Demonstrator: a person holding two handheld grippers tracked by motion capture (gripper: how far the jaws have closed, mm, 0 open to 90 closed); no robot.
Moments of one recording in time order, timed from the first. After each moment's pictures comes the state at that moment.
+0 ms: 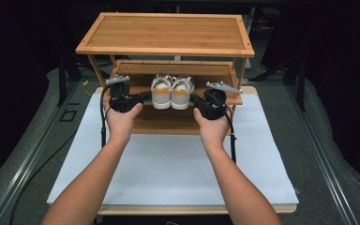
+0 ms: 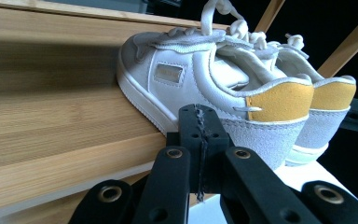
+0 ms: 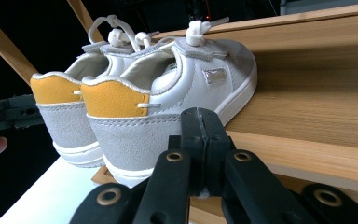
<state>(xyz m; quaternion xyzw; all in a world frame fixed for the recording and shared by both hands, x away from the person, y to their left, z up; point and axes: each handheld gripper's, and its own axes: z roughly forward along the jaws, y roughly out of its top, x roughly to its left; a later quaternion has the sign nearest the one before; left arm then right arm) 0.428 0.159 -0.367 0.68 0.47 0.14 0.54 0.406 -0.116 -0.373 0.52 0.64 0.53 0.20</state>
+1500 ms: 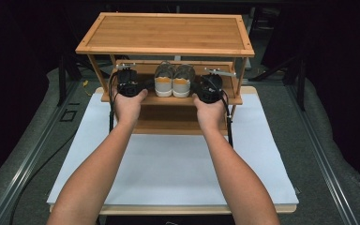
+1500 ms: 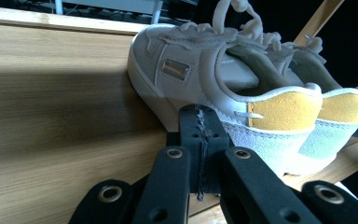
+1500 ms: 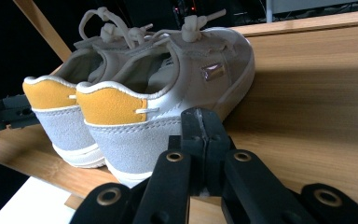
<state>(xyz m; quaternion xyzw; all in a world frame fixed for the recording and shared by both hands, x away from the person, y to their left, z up) 0.485 0.147 -0.368 0.67 0.50 0.15 0.52 0.461 -0.112 -0.369 0.55 0.64 0.50 0.20</state>
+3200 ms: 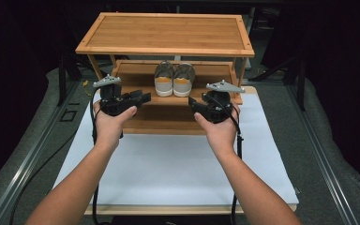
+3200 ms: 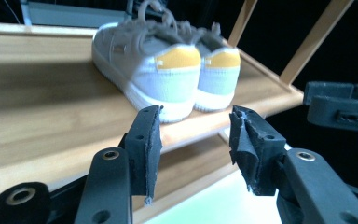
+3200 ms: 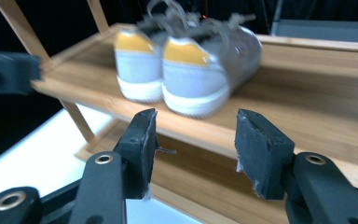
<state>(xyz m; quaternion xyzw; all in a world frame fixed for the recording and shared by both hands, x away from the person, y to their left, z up) 0.399 0.178 -0.355 0.70 0.43 0.15 0.55 0.381 -0.124 -0.354 0.47 0.69 0.48 0.26</state>
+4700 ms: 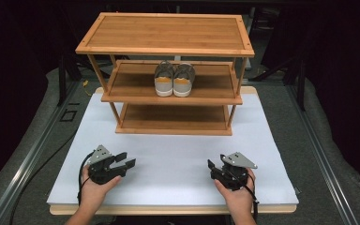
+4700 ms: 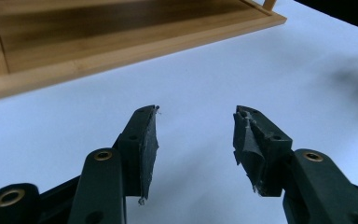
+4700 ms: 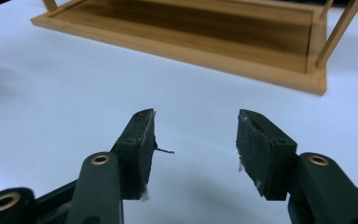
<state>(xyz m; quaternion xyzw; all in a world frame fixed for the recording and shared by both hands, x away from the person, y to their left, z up) 0.300 0.230 -0.519 0.76 0.41 0.16 0.48 0.275 -0.178 -0.509 0.49 0.72 0.43 0.26</state>
